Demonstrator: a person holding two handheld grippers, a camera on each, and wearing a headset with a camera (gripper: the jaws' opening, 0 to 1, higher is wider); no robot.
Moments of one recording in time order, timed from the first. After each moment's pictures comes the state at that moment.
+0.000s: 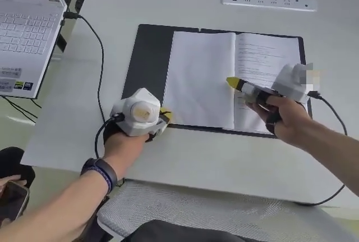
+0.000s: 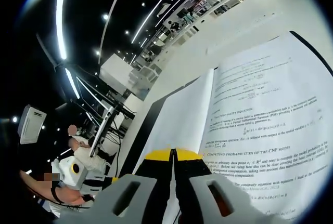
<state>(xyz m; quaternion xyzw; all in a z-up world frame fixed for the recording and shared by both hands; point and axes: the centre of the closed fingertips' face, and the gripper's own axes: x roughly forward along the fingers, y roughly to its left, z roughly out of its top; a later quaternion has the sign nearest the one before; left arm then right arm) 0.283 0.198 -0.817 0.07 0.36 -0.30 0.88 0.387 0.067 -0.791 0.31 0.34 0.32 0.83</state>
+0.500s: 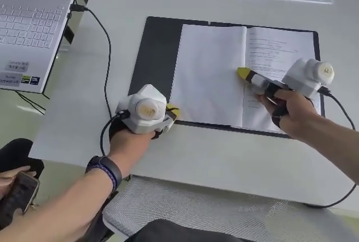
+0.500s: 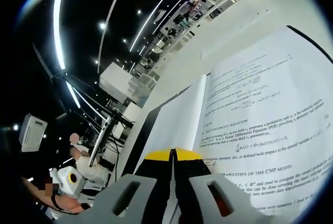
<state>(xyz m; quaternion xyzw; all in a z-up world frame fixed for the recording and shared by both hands) 0.283 0.198 -0.818 0.06 0.36 -0.30 0.88 0.398 0.070 -0.786 0.34 0.32 0.32 0.83</state>
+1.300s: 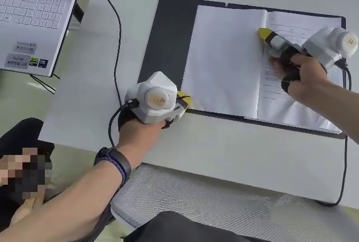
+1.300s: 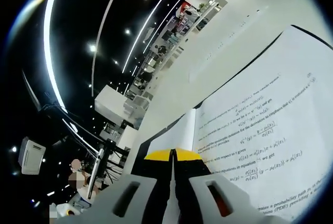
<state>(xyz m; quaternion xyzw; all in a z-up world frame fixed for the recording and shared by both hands) 0.284 0.199 -0.818 0.05 0.37 -0.29 0.88 0.478 0.063 -0.786 0.40 0.28 0.25 0.83</state>
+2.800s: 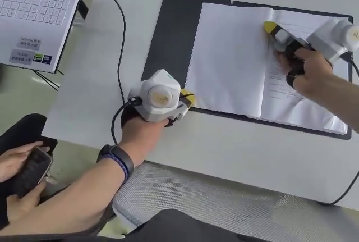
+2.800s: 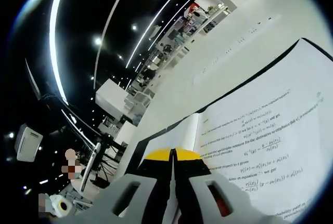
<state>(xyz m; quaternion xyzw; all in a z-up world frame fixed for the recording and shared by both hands) 0.278 0.195 -0.800 0.04 0.36 -0.29 0.88 0.477 0.065 -0.794 0.36 0.27 0.28 0.85</state>
